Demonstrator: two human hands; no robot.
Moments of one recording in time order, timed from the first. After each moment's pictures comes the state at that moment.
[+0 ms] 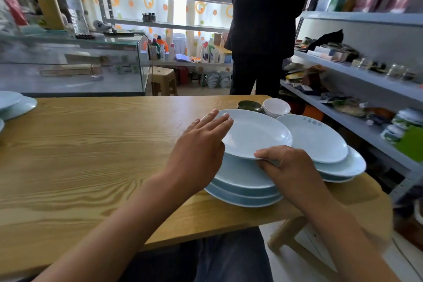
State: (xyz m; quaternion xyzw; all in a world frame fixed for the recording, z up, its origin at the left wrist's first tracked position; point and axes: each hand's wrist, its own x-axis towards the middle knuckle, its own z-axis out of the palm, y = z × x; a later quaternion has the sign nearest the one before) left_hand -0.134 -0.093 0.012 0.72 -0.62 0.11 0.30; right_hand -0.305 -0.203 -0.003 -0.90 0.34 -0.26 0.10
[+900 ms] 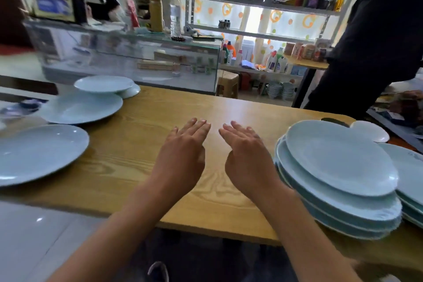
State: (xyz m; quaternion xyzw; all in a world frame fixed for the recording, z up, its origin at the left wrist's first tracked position) left_hand -0.037 0.041 -0.013 0.85 -0.42 0.13 0.28; right_hand -0.124 -0.078 -0.003 -0.96 0.12 -0.25 0.08
